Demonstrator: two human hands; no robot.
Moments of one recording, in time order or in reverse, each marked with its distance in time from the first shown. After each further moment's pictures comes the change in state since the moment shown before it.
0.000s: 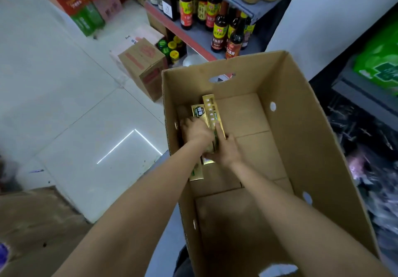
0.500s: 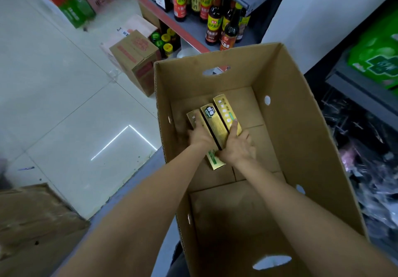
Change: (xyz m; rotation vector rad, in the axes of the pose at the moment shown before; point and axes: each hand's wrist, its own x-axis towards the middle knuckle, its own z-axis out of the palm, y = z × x) left_hand -0.016 -0.001 0.030 -0.354 -0.219 -0.084; right_hand -0.012 0.022 -0.016 -0.247 0.098 0.201
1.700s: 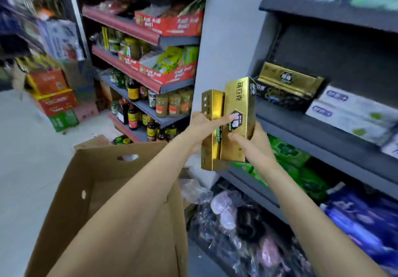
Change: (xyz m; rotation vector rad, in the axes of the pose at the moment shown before) left_hand -0.273 0.293 0.095 -0.576 -0.114 0.829; right_hand -0.142 0.254 -0.330 0.863 0.580 -0.487
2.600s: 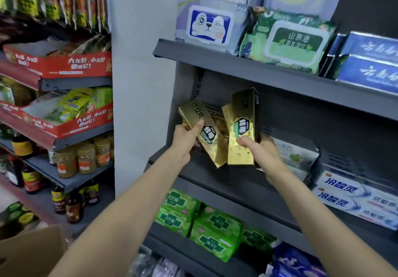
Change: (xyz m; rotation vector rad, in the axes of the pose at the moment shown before) left_hand 0.200 0.051 0.168 -0.279 -0.032 0.098; right_hand 0.140 0.020 -0.187 -0.005 0.296 0.122
